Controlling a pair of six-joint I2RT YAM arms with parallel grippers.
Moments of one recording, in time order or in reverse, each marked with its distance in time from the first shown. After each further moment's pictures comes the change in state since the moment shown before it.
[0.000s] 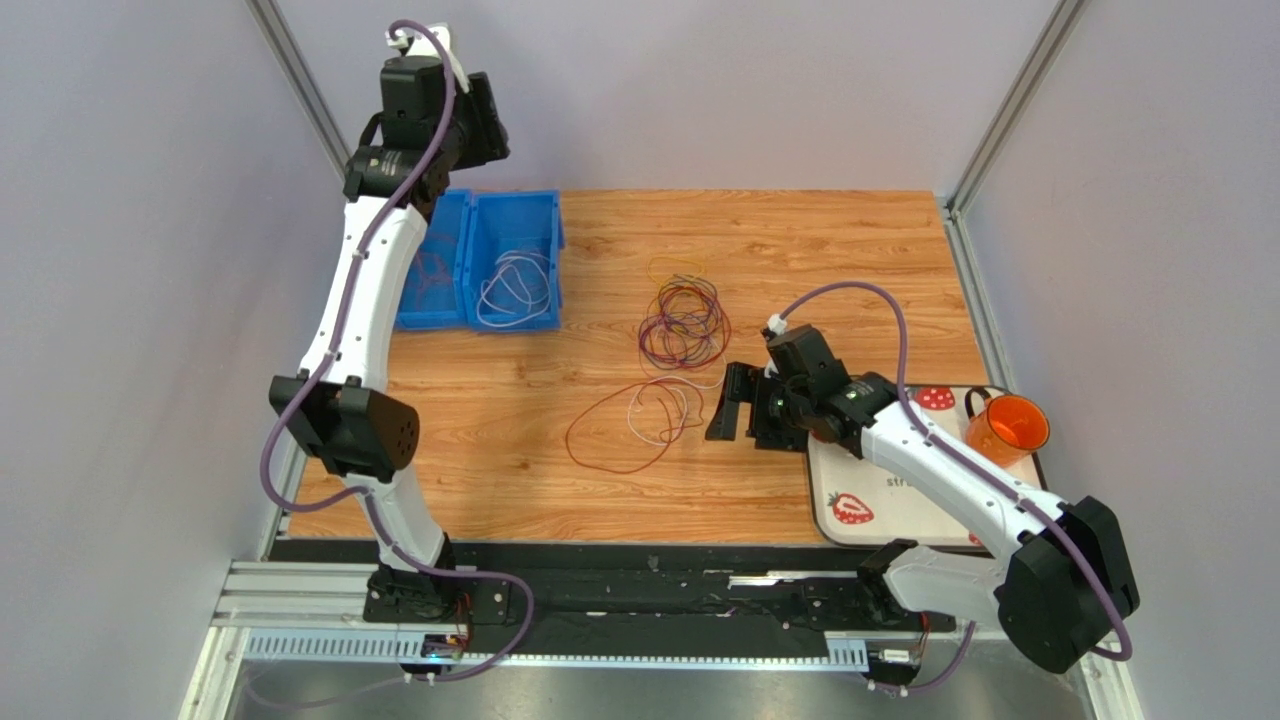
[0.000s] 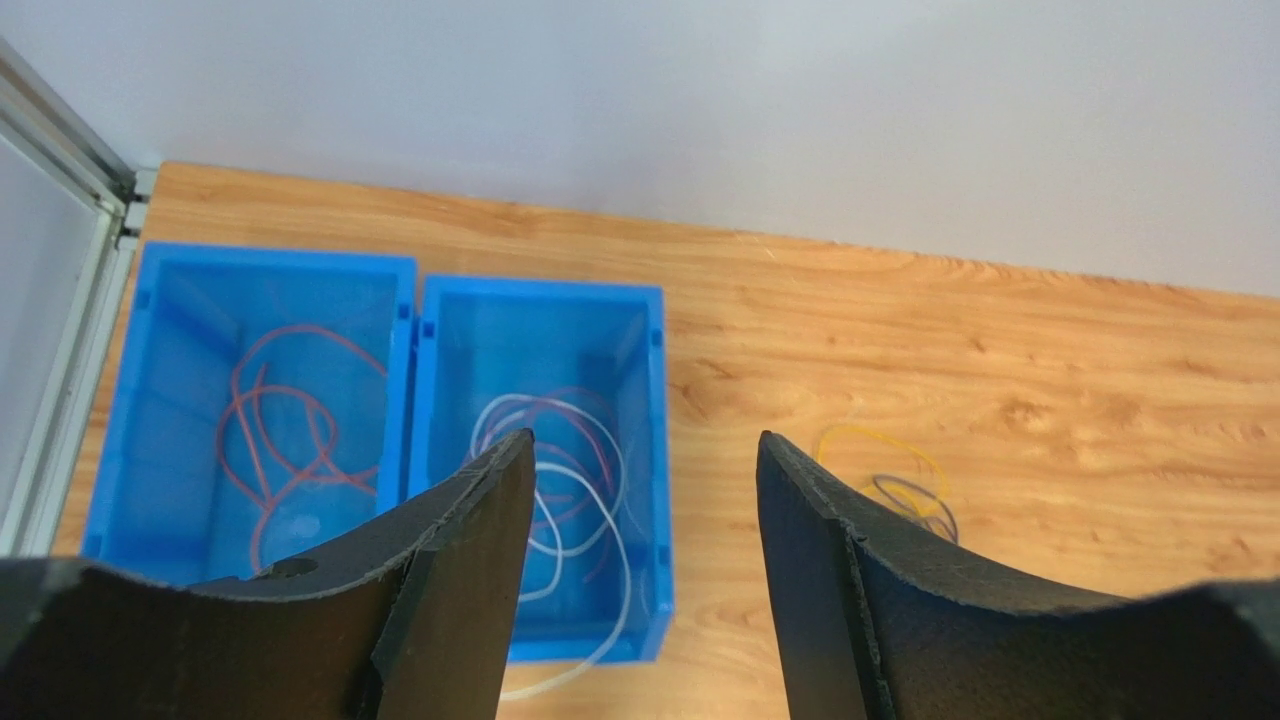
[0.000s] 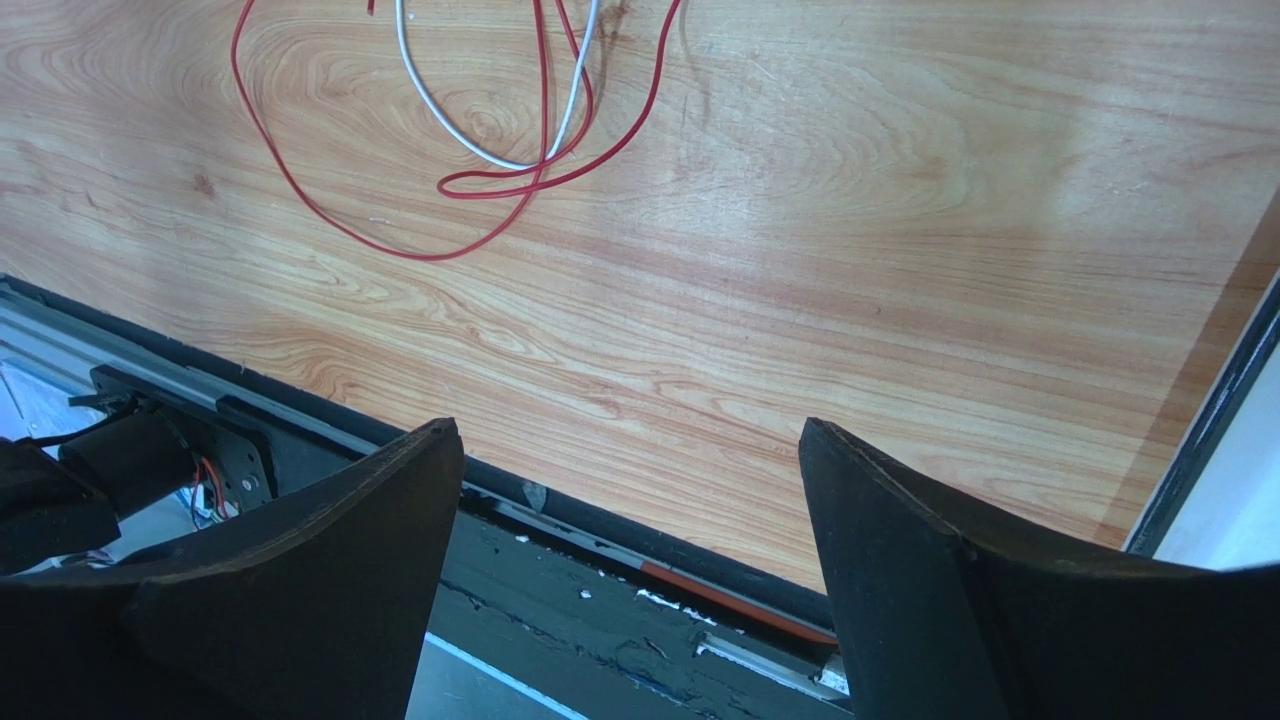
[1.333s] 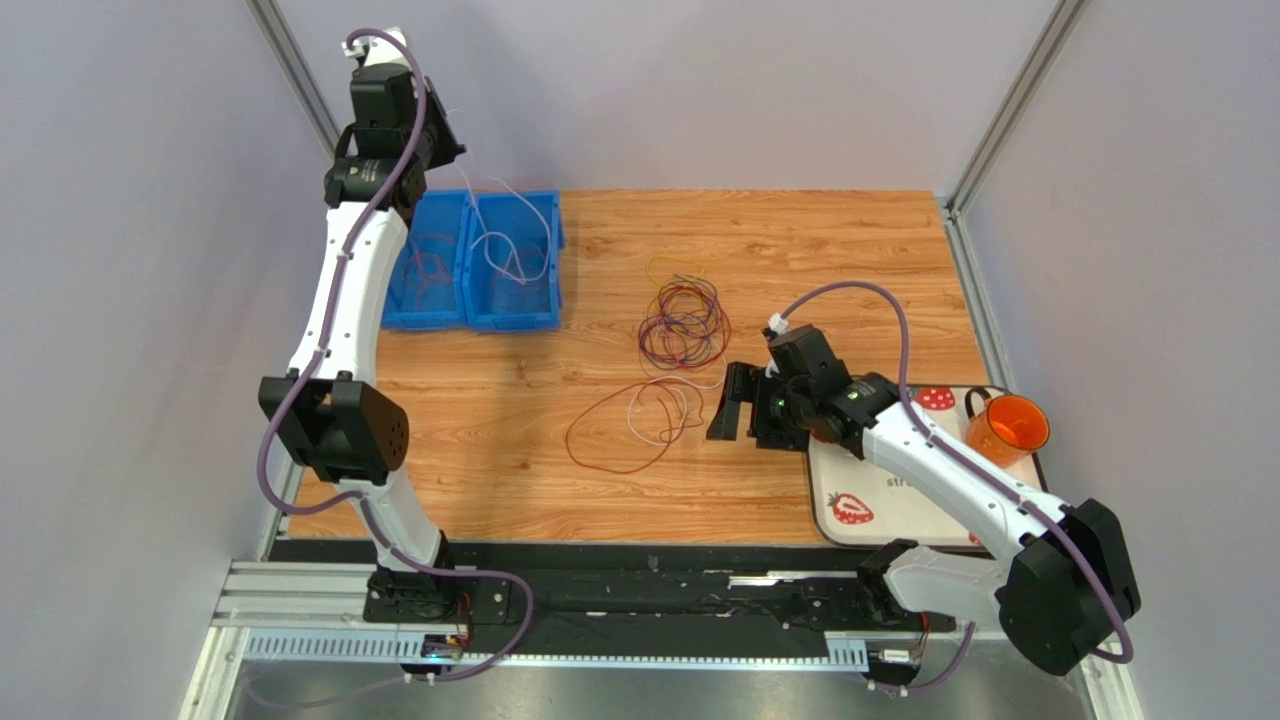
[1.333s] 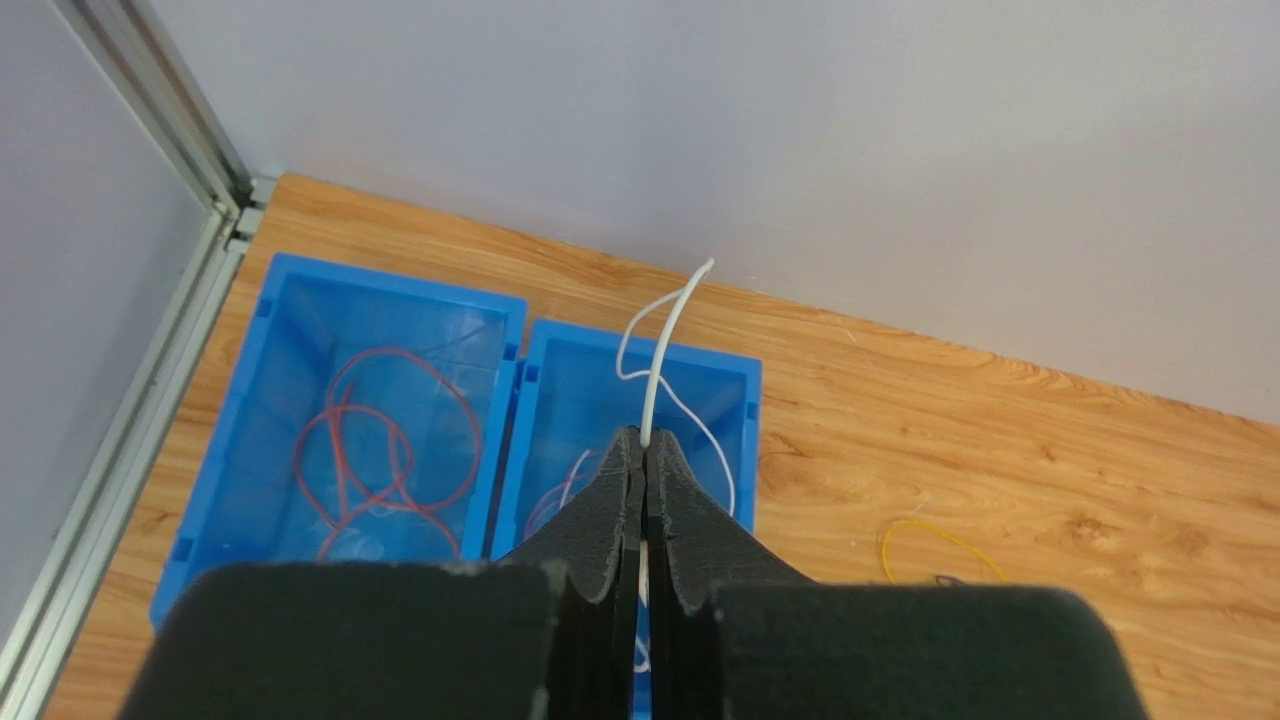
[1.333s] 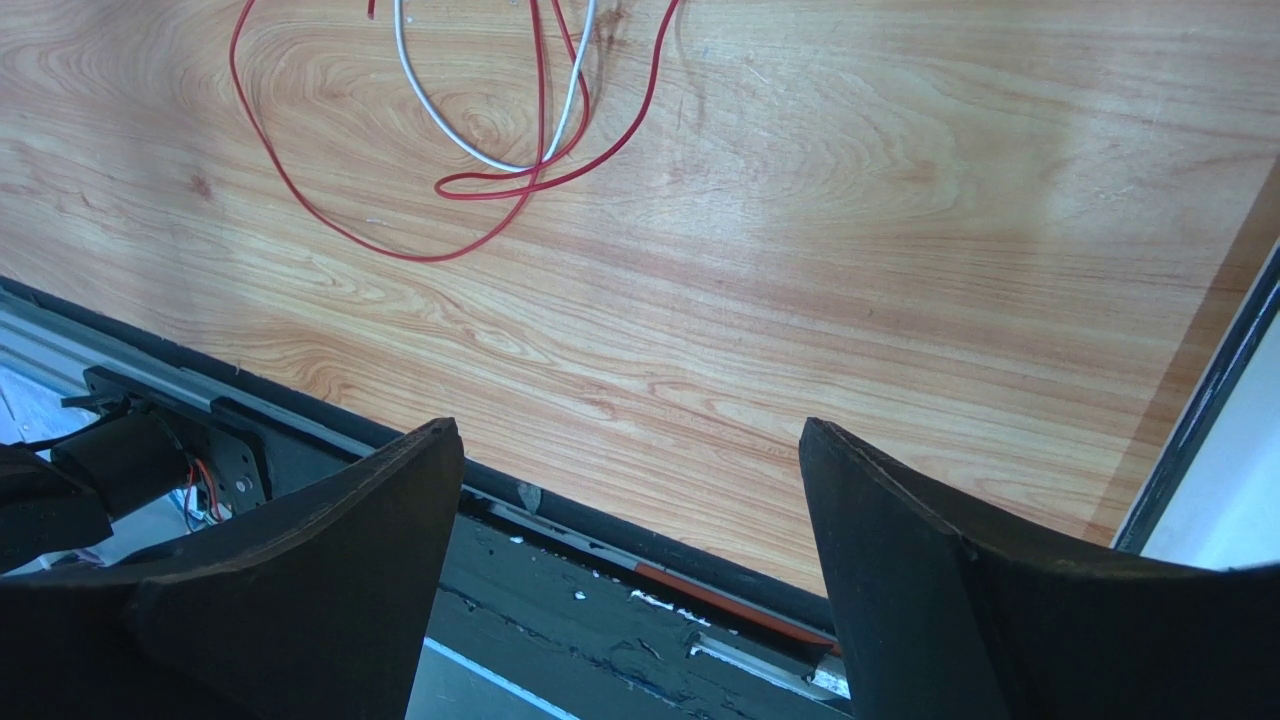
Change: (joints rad) left arm 0.095 -0.040 -0.123 0.138 -0.046 -0.031; right arm -0.002 -0.006 0.000 -0.003 0.005 -0.009
